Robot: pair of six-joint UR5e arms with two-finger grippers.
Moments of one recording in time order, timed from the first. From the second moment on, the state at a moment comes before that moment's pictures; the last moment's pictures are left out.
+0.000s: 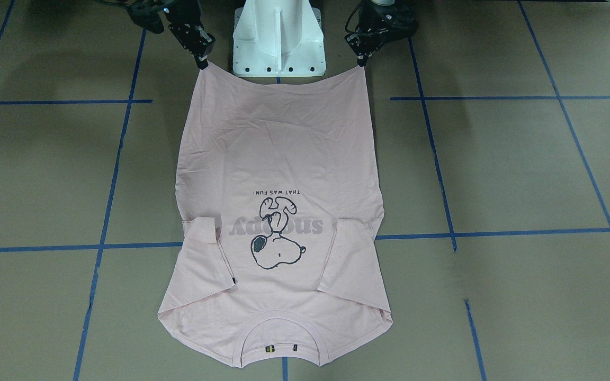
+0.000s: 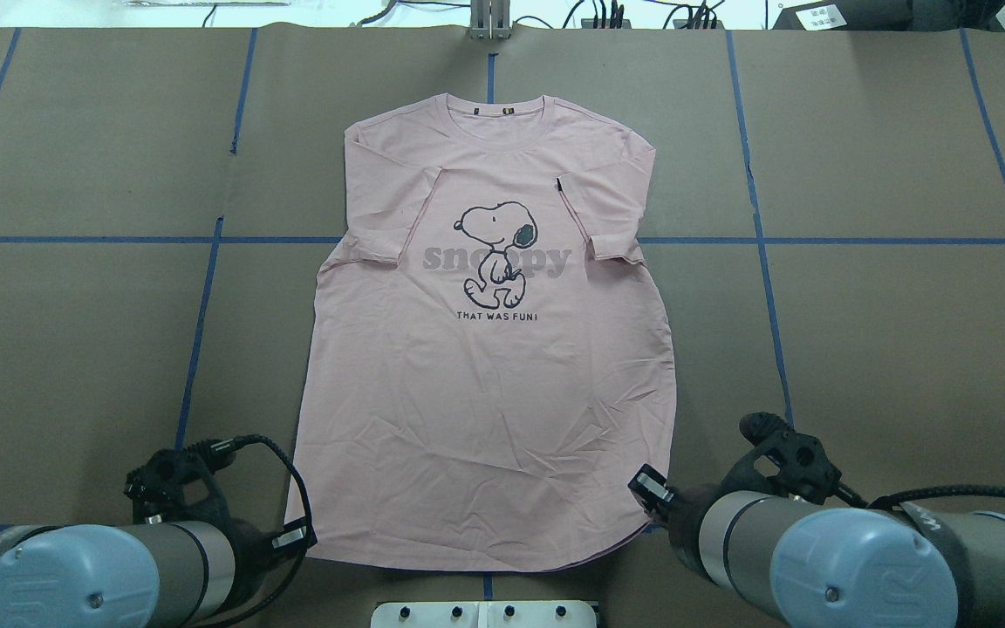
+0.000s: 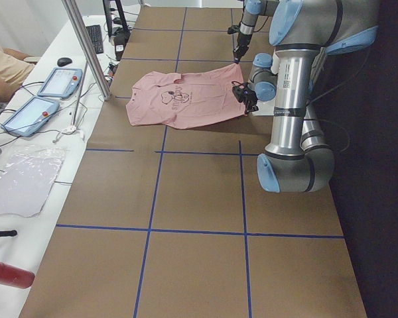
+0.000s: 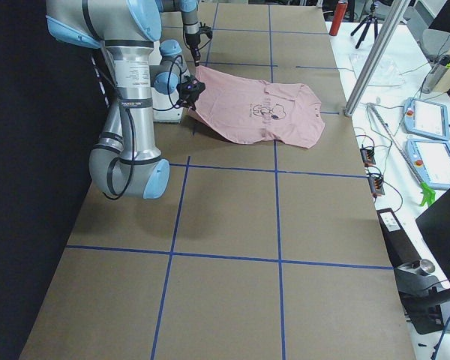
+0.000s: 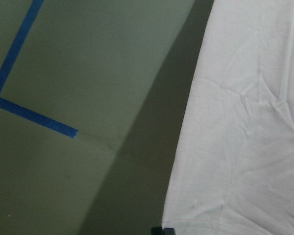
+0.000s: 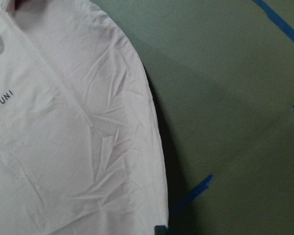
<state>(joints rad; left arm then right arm) -0.12 -1.72 -2.30 -1.57 -1.55 -1.91 0.13 -1.38 2.34 -1.64 1.47 2.19</state>
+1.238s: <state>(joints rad) -0.73 -2.19 -1.56 -2.00 -1.55 -1.45 0.85 -0.86 1.33 -1.40 1.75 1.47</state>
